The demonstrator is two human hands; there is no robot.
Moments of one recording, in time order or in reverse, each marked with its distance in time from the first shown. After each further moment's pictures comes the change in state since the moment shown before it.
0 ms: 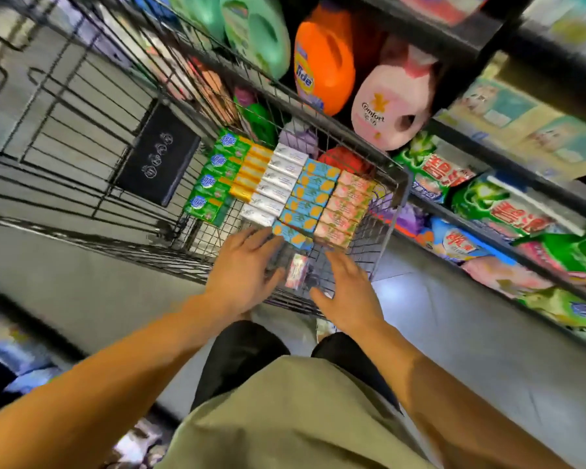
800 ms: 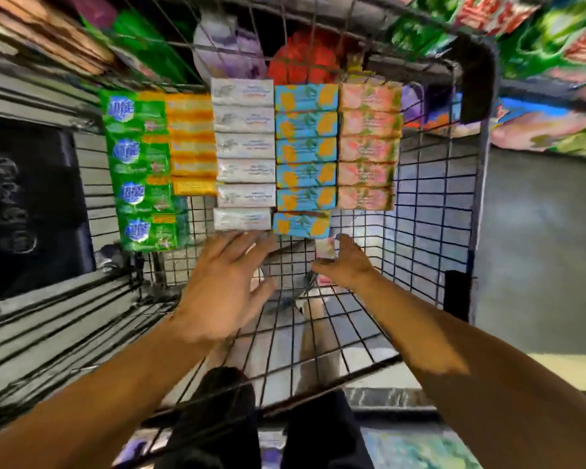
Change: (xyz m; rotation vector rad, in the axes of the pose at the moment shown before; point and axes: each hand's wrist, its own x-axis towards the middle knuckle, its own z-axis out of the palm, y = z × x) left_hand 0.103 -0.154 0.097 -0.054 -0.288 0.372; right_hand 0.176 0.022 0.147 0.552 -0.124 0.790
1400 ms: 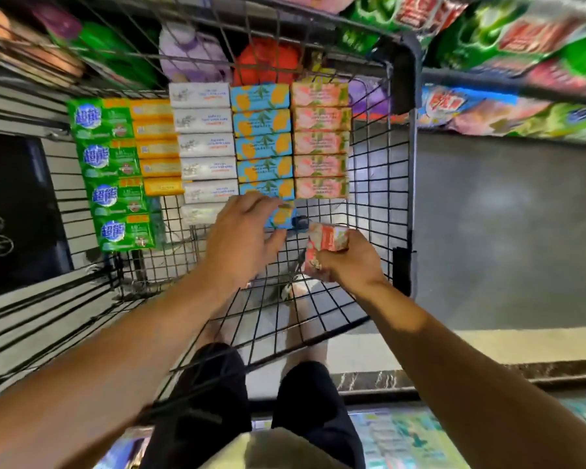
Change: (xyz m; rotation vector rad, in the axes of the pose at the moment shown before) left_hand 0.064 0.062 0.001 -0.150 0.139 -0.053; right_hand -0.064 0.039 -0.046 0.359 0.178 -0.074
